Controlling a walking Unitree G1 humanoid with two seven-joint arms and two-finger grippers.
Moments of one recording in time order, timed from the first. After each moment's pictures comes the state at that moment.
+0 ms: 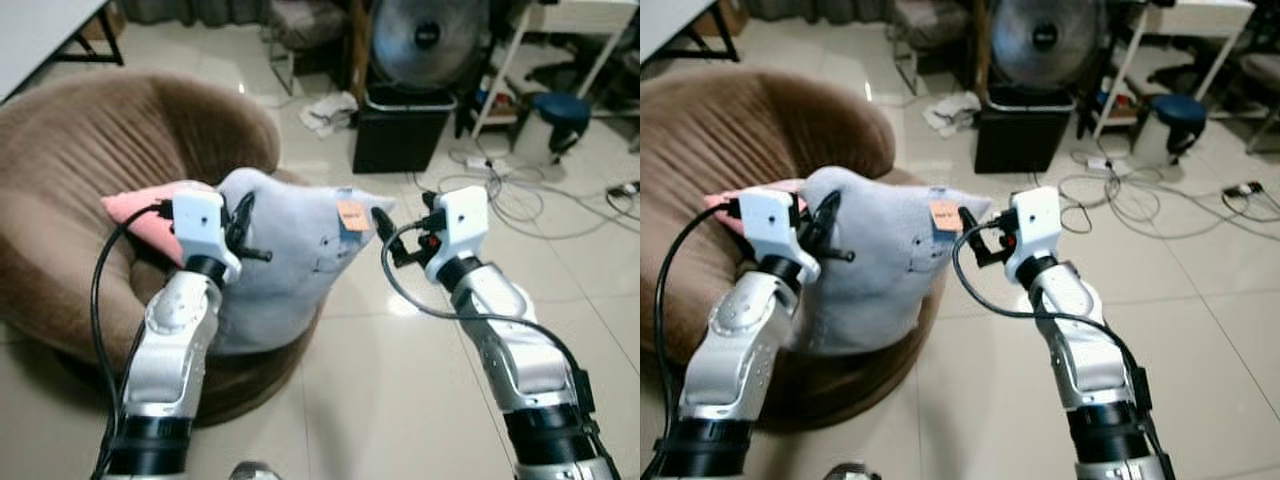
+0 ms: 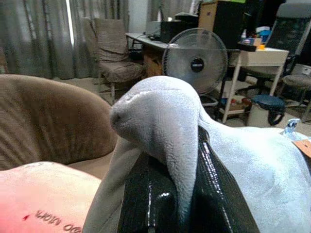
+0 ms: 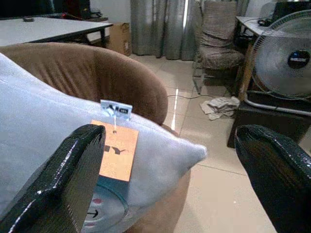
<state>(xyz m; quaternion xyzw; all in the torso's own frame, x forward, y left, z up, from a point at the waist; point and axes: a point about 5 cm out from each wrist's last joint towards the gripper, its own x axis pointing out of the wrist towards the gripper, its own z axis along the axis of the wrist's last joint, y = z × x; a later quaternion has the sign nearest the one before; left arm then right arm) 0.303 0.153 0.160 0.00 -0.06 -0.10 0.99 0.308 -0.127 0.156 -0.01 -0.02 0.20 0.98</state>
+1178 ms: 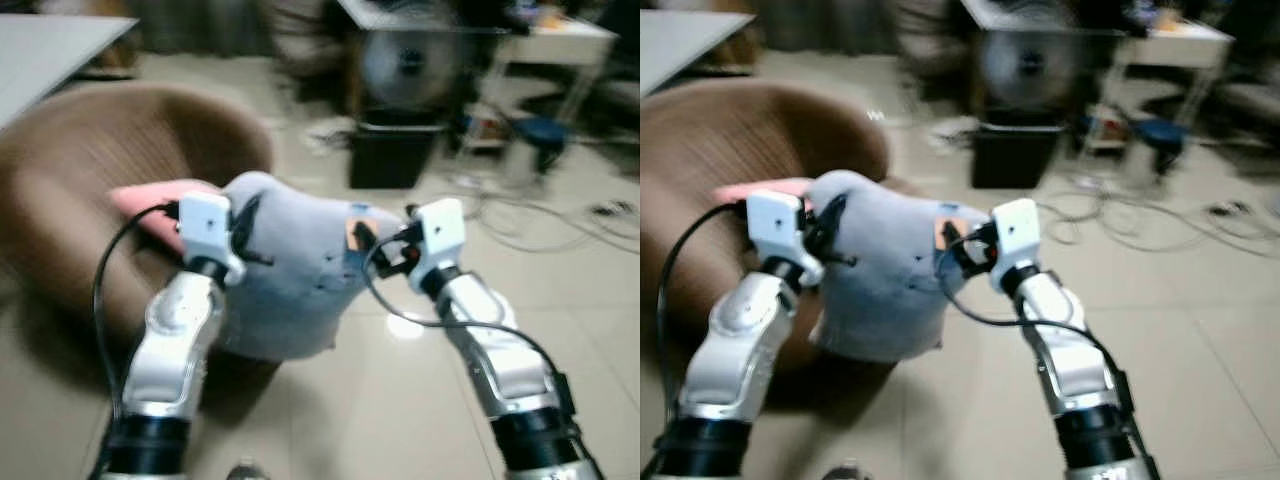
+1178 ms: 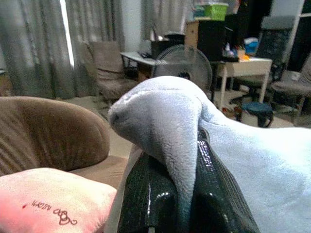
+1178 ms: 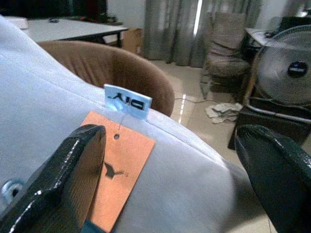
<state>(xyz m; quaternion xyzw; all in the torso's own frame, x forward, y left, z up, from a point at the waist) 0.302 0.141 0.160 0.01 -0.06 -0.14 0.99 0.307 -0.118 0.141 -0.02 0.00 0.20 0.98</state>
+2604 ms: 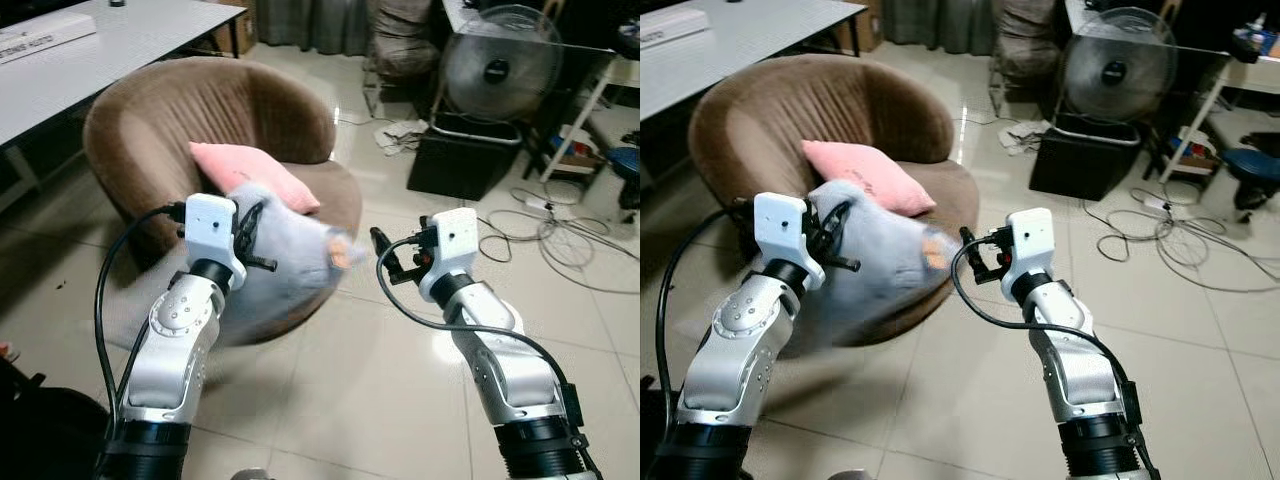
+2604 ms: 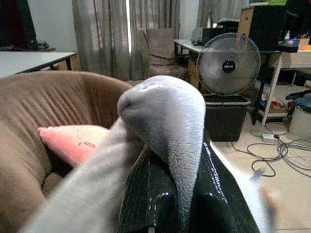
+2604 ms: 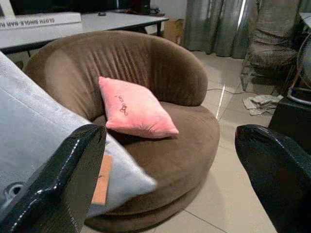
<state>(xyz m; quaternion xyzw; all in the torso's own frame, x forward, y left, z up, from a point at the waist) 0.300 0.148 0.158 0.02 -0.04 -0.12 0.99 0.304 -0.125 0.135 0.01 0.03 0.17 0.98</state>
